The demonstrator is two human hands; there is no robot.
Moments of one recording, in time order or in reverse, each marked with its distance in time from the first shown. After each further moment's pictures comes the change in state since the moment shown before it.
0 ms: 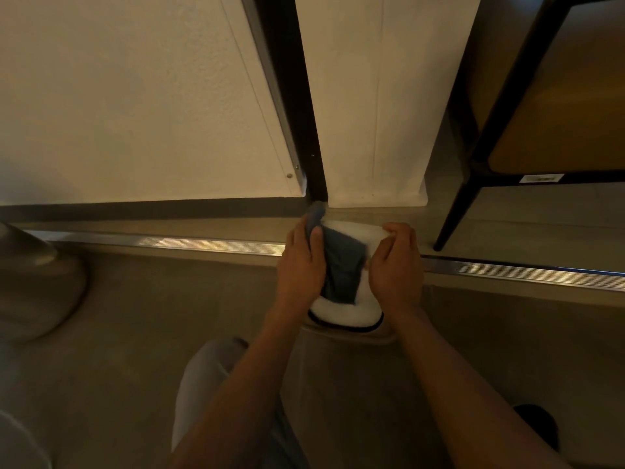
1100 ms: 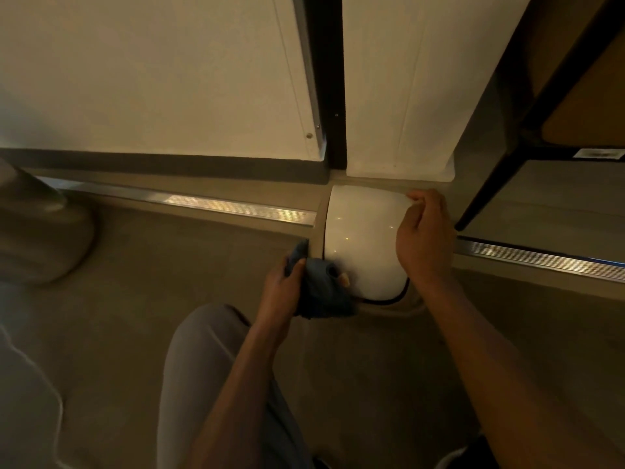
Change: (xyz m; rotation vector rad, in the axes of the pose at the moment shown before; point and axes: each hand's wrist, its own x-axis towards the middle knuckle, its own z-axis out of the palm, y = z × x) left_hand -0.066 -0.075 -0.020 -0.527 -0.056 -0.501; right_hand 0.010 0.007 -0.004 0.023 -0.047 -0.048
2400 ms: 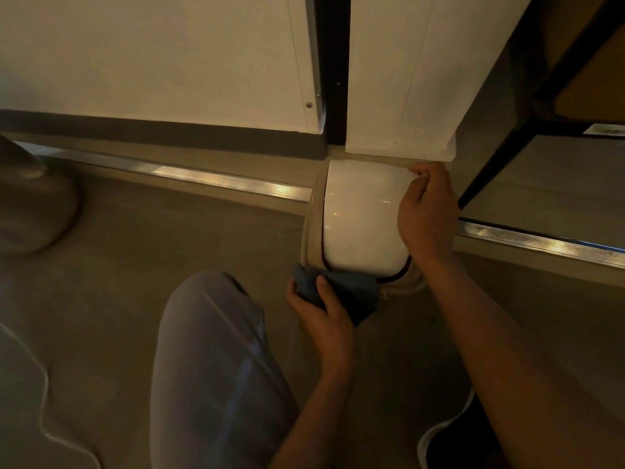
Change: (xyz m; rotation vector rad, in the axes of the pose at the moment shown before) left_hand -0.076 -0.051 0.093 -0.140 0.619 0.102; right_hand 0.000 0.000 0.002 0.002 0.027 -0.010
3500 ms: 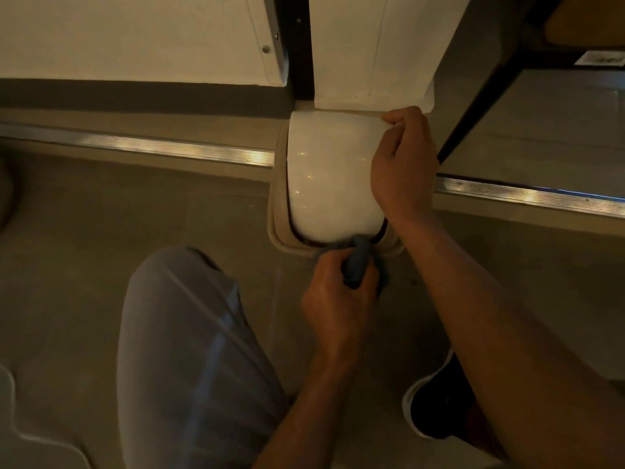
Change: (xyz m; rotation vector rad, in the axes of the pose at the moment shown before) left_hand -0.029 -0.005 0.006 0.351 -0.323 0.391; right_hand -0.003 -0.002 0.000 -0.012 0.010 -0.016
